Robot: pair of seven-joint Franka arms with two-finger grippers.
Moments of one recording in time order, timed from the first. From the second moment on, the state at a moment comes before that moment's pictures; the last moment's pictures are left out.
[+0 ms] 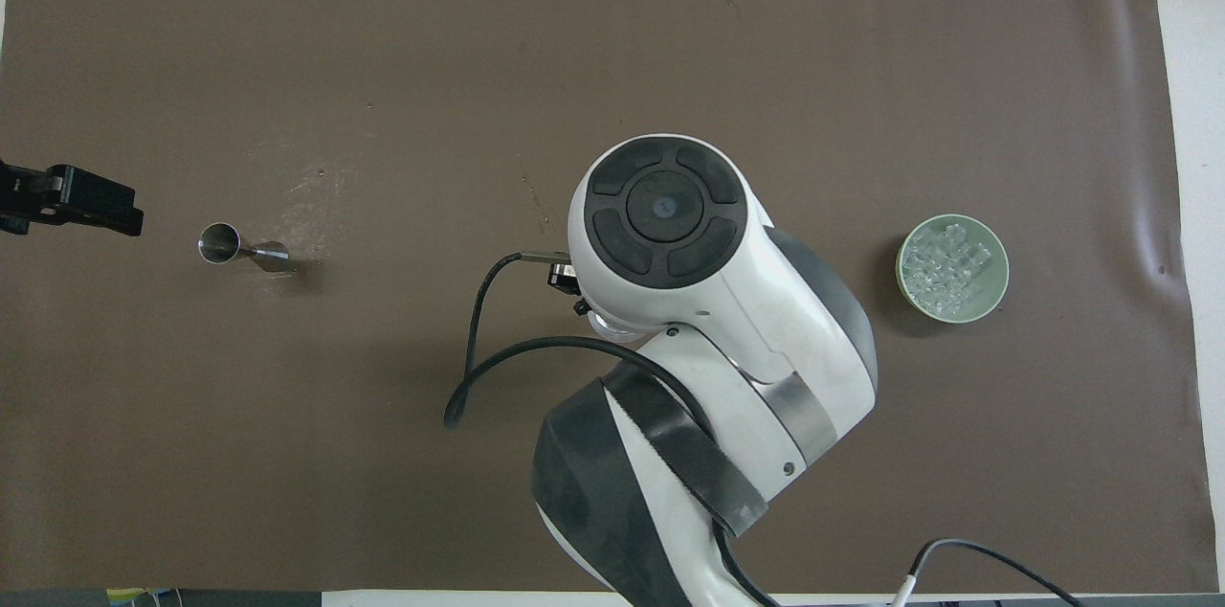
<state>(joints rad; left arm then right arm) -0.02 0.00 -0.04 -1.57 0.01 1.50 0.04 0.65 0.20 -0.02 -1.54 0.03 1.73 0.84</state>
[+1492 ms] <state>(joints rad) -0.02 0.00 -0.04 -1.57 0.01 1.50 0.04 -0.01 0.03 -0.06 -1.55 -0.02 1.55 0.05</state>
